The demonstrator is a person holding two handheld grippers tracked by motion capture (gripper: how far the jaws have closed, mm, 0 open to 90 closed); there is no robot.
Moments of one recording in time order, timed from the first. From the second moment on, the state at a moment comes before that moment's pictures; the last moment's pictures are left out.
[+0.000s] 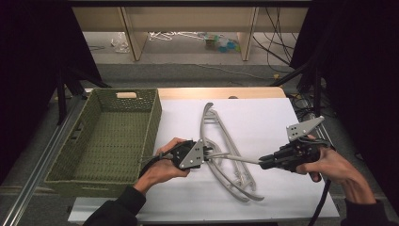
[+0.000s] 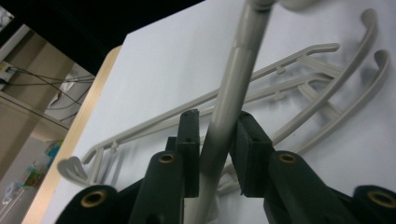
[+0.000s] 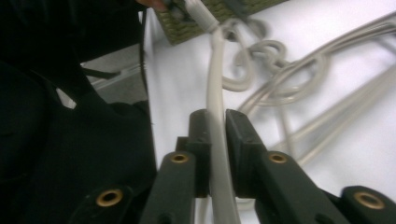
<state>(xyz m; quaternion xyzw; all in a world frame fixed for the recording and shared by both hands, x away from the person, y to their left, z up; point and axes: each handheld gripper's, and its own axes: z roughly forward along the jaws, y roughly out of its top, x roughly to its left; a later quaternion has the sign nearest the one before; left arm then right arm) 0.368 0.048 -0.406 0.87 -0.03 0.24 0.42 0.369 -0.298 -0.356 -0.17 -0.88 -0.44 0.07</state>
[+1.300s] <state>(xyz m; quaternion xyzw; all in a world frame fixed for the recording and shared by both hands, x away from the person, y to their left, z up) 0.363 0.138 -0.257 0.82 0.25 0.17 0.49 0.327 -0.283 -0.378 -0.26 -0.86 -0.44 -0.04</state>
